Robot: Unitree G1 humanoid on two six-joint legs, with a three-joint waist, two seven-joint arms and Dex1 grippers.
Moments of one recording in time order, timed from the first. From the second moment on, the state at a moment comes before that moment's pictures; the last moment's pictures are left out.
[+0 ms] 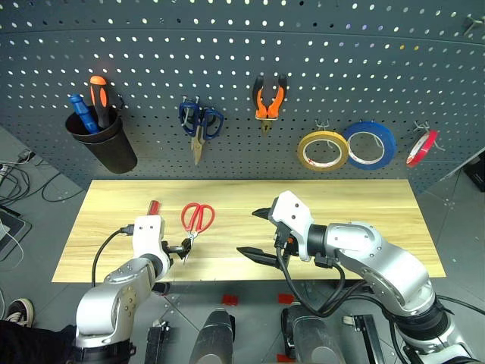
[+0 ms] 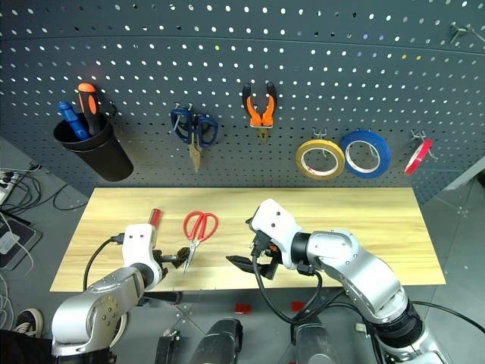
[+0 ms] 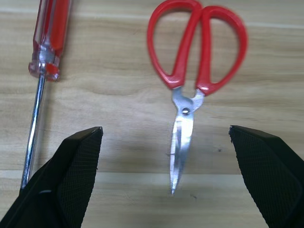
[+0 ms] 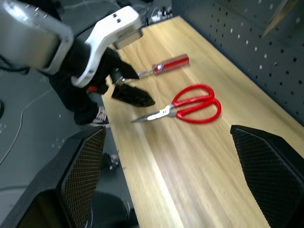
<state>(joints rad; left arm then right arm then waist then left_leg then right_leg) -0.05 0.35 0.23 -0.33 -0.39 1.06 -0.04 -0.40 -0.41 0.37 -0.64 0.34 0.94 0.62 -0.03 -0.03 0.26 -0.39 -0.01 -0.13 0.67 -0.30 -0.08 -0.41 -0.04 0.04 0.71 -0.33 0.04</state>
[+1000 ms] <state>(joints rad) -0.28 0.37 0.11 0.05 -0.28 1.00 -0.18 -0.46 -0.41 0.37 -0.70 0.42 1.06 0.56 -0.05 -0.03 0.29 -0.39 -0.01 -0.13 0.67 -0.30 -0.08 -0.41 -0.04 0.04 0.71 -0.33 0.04</state>
